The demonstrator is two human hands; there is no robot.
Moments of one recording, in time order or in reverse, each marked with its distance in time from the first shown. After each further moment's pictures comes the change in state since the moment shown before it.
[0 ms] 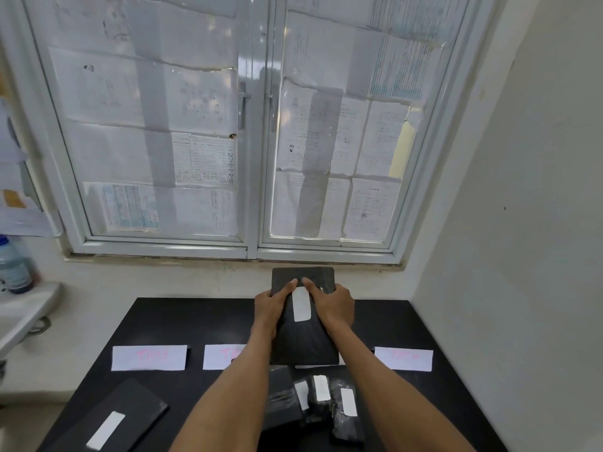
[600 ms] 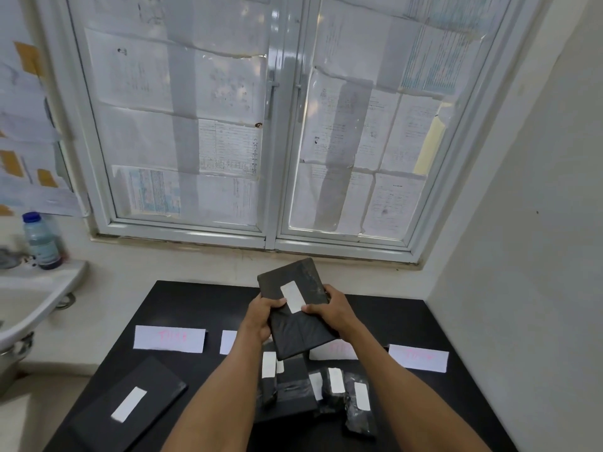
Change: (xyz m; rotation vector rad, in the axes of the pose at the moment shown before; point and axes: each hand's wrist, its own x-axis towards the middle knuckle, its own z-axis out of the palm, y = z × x) left_hand -0.007 -0.006 -0.068 -0.384 -0.074 -0.211; right_hand -0.007 0.016 0.033 0.120 -0.521 -0.046
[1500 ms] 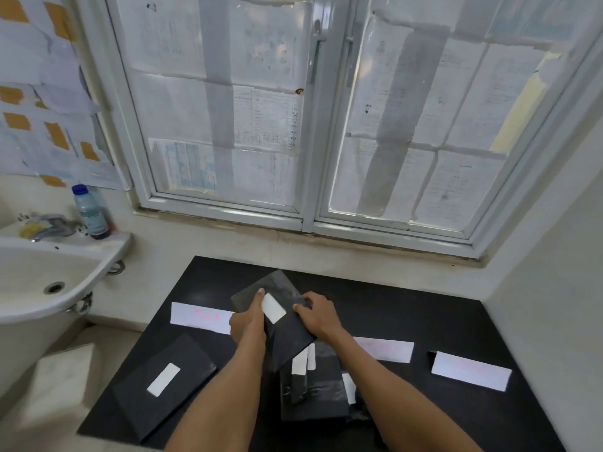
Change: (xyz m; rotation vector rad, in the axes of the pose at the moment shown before) left_hand 0.051 -0.004 -0.089 0.243 0.879 -0.054; right_hand 0.068 0.021 0.101 -0.389 -0.161 -0.006
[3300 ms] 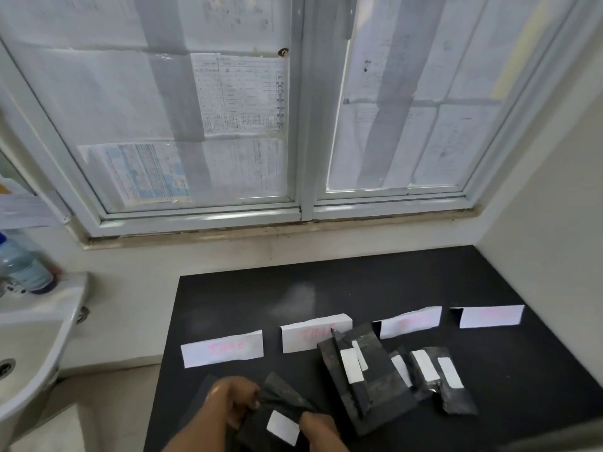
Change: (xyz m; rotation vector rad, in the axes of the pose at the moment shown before) left_hand 0.186 0.020 -0.094 1.593 -1.099 -0.018; right_hand -0.016 -0.005 0.225 0.626 0.192 1.016
